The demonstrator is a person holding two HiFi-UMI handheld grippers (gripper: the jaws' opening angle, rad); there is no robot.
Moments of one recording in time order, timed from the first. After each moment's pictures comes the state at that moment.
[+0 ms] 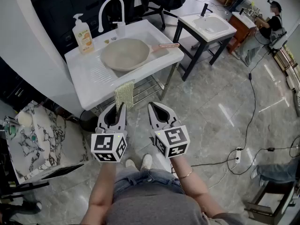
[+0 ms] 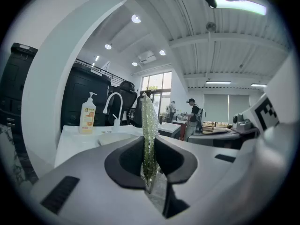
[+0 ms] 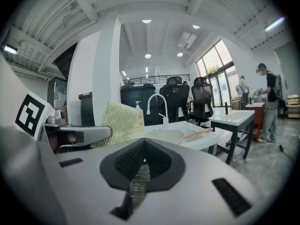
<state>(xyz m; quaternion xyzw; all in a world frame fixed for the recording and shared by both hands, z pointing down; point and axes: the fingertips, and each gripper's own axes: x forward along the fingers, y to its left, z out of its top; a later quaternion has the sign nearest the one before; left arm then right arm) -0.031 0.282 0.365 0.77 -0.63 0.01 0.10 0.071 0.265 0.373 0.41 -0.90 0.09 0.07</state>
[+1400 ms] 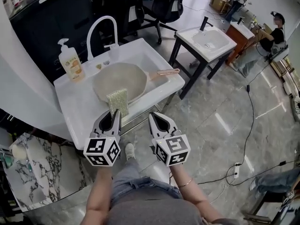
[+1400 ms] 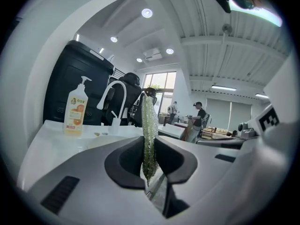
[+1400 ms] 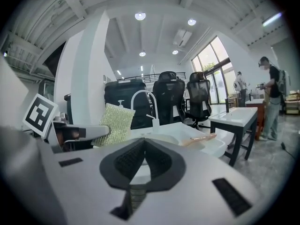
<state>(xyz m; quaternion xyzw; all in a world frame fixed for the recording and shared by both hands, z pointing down) -0.070 0.108 0.375 0.78 -0.61 -0.01 0.14 0.060 0.101 0.382 0.43 -0.89 0.11 0.07</state>
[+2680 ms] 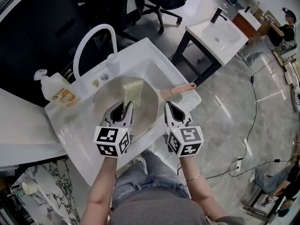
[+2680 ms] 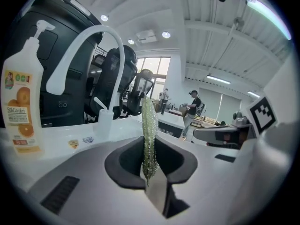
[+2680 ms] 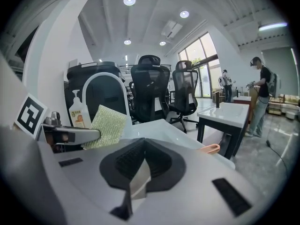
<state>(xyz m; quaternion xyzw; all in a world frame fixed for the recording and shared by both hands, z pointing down) -0.094 -0.111 0.419 0.82 -0.54 0.06 0.19 0.047 -0.117 0.410 0.51 -0.84 0.14 0.12</state>
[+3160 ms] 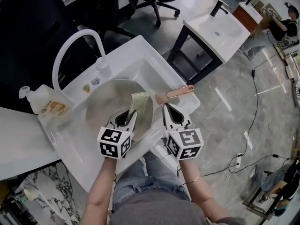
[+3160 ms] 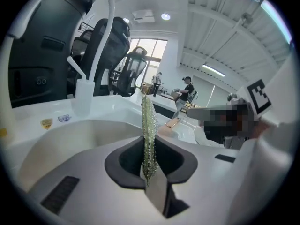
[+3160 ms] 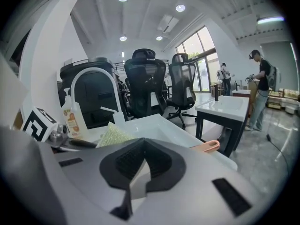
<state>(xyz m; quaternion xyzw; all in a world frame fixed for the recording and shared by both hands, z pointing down) -0.046 -0.131 0.485 0.84 -0.46 0.14 0.26 0.067 -0.149 0.433 0.51 -0.83 0.18 0.14</state>
